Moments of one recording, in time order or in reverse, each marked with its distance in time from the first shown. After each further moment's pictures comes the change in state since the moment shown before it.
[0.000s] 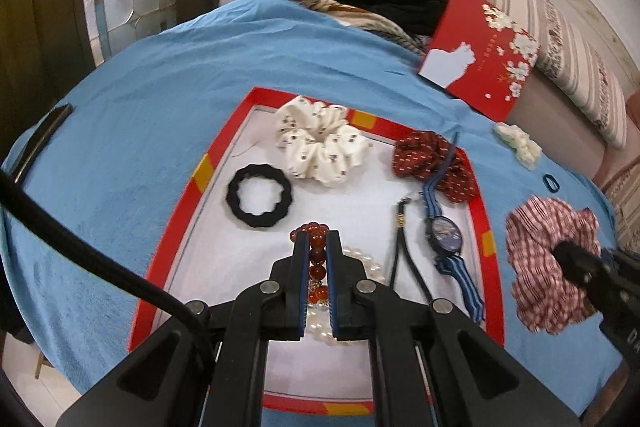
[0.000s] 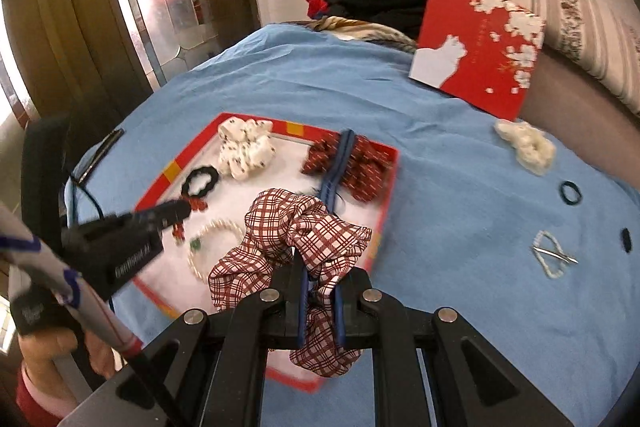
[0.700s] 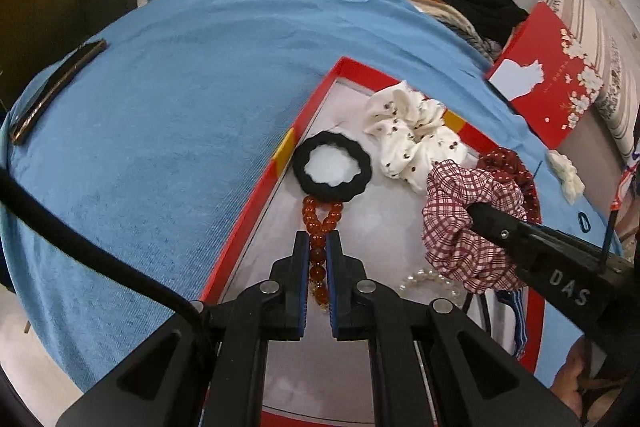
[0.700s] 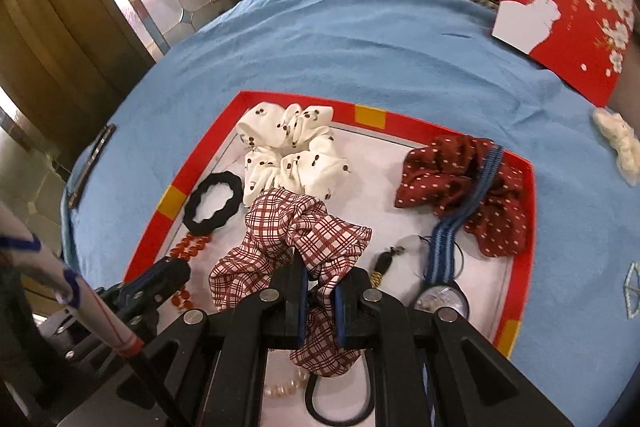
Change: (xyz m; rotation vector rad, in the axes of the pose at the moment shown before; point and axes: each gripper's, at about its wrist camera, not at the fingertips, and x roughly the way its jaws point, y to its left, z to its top) left arm 0.036 0.053 0.010 -0.188 0.110 0.080; right arm 0.120 0.047 0.045 0.028 0.184 0.086
